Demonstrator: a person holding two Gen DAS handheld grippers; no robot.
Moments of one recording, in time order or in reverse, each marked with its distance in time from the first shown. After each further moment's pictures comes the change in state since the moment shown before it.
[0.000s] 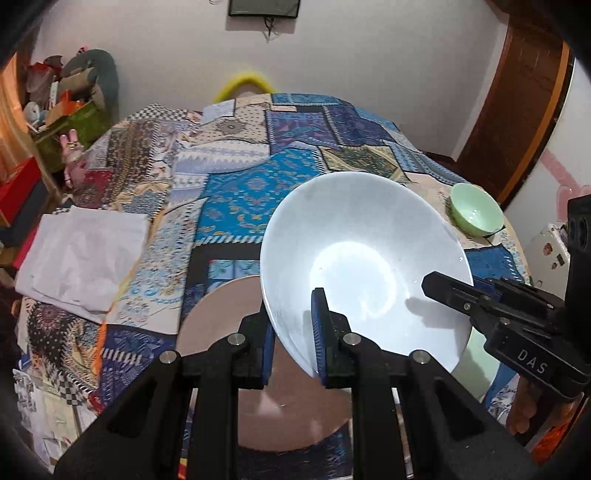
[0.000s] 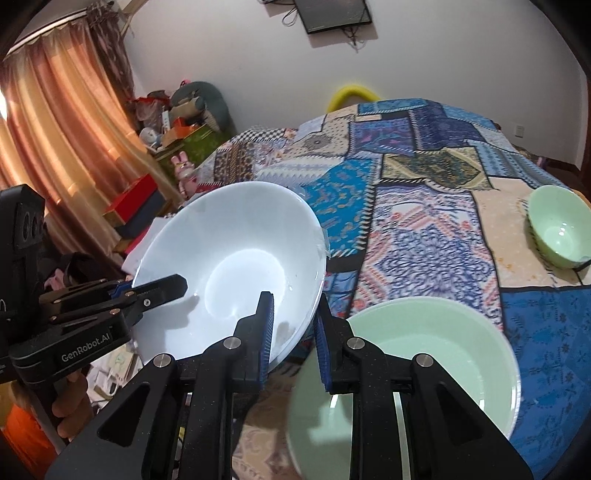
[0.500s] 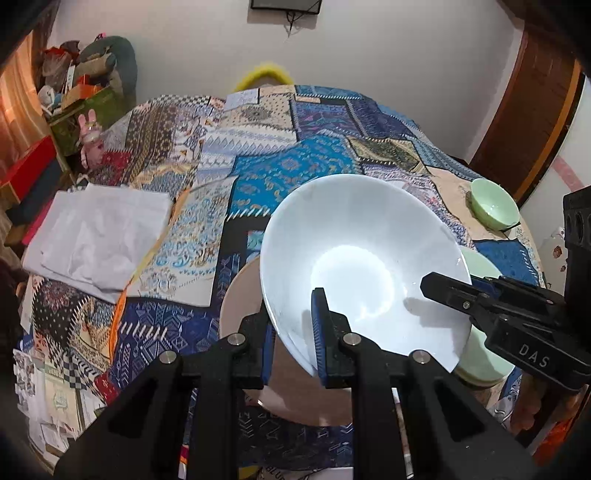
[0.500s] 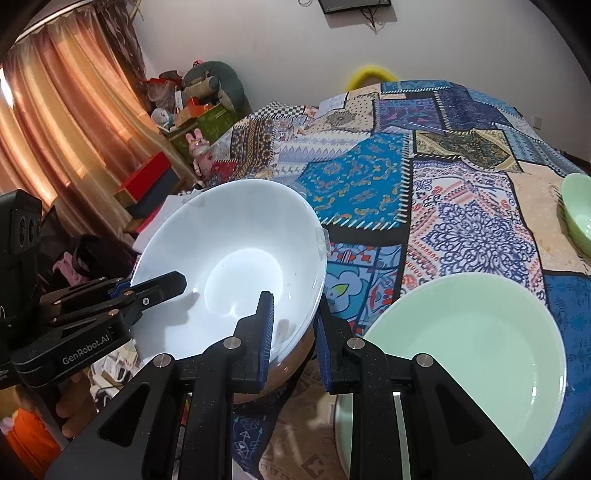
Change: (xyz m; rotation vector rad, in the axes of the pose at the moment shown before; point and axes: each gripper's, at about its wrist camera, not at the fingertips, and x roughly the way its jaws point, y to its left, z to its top) left arm 0.003 0.036 -0.031 -0.049 0.022 0.029; right arm 0.026 0.029 -0.018 -0.015 0.067 0.045
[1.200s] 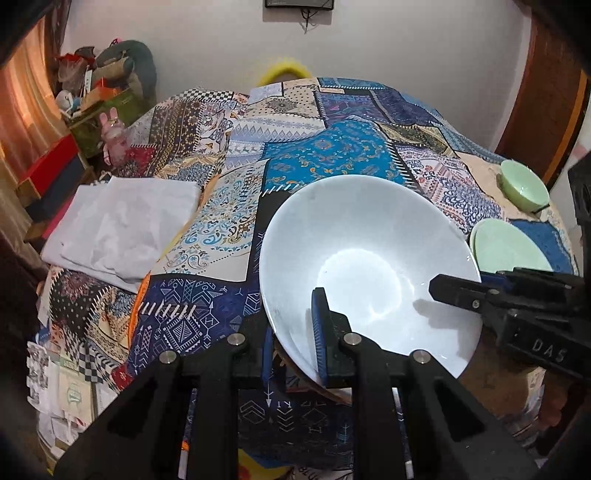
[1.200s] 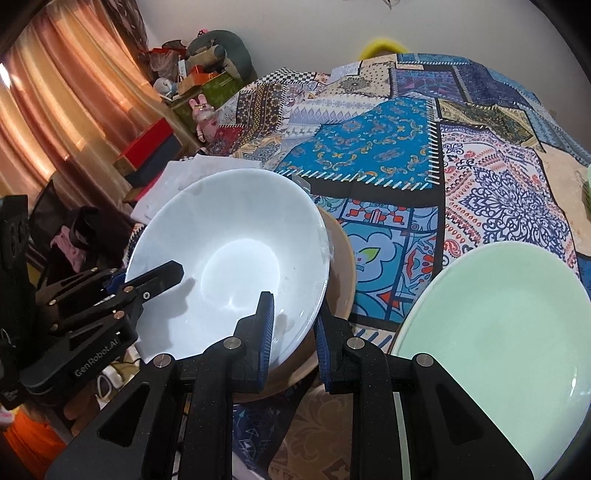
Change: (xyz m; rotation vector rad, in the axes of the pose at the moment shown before) left arm 0.016 0.019 -0.030 0.012 -0.011 0.104; right arm 0.033 0.019 -0.017 -0.030 0.108 0.000
